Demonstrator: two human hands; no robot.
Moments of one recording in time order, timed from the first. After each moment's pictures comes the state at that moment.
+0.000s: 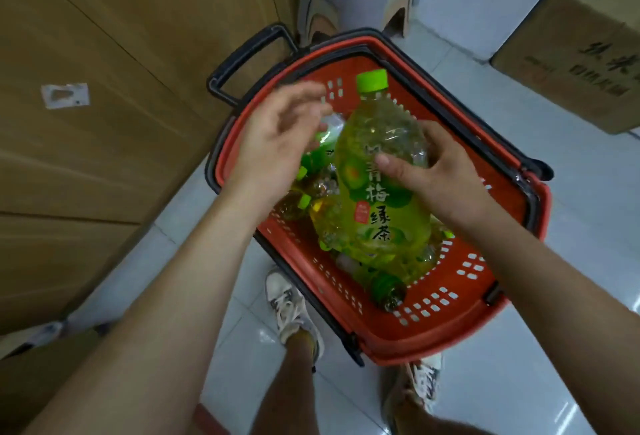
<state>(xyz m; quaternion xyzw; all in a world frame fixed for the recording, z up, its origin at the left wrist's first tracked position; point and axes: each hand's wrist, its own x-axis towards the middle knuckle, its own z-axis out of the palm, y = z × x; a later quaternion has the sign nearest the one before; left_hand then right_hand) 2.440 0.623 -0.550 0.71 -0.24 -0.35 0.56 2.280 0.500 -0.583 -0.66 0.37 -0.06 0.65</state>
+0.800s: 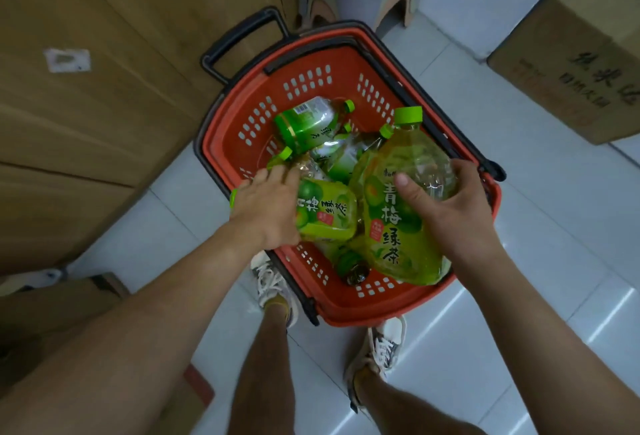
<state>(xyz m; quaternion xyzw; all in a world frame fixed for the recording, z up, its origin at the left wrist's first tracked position) 2.385 0.652 -0.590 0.85 -0.43 -0.28 -0.13 2.206 0.498 -0.555 -0.61 0.51 -0.07 0.60</state>
